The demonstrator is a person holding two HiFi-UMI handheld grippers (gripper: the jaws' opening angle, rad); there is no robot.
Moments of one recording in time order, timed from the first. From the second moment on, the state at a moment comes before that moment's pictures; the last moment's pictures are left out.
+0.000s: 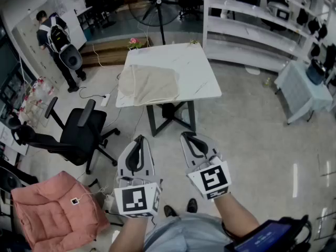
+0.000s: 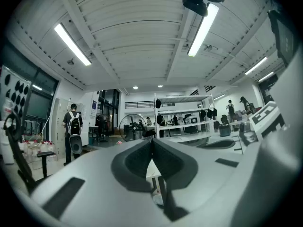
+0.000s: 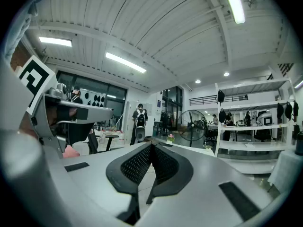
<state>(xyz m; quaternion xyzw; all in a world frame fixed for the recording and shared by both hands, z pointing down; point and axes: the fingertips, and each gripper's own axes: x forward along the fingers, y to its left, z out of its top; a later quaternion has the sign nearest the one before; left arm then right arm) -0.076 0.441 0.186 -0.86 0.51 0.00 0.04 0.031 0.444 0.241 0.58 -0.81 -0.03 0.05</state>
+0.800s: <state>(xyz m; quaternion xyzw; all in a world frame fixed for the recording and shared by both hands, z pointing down) -0.058 0.438 0.239 -0.85 0.52 -0.04 0.01 0.045 0.439 0.289 0.54 -0.84 0.00 0.08</state>
